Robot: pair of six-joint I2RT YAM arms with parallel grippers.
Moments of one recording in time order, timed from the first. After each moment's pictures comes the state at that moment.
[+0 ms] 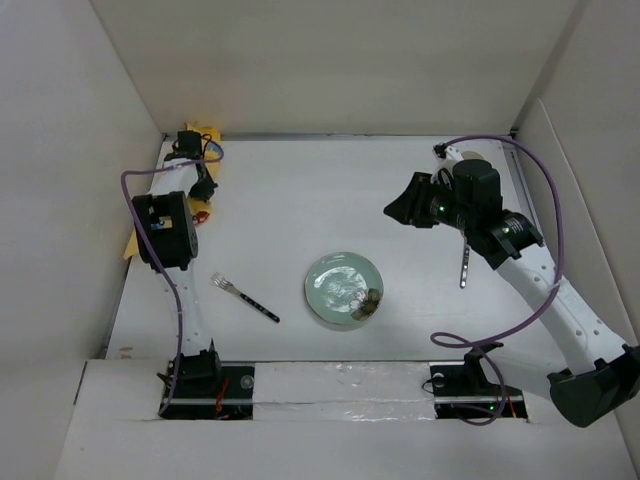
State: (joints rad) left arm 0.11 2.24 1.79 -0.60 -0.15 -0.35; right arm 0.43 1.12 1.20 -0.51 -0.26 0.54
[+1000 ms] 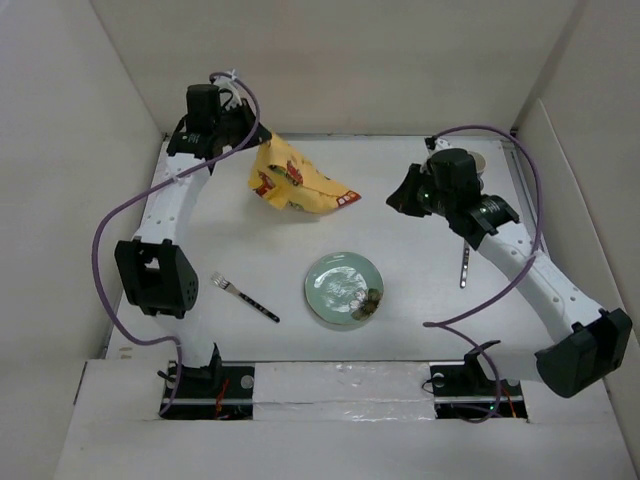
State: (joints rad) left arm -0.13 1.74 1.78 -0.44 0.41 -0.43; right arm 0.44 1.28 1.27 -0.50 -0.10 0.56
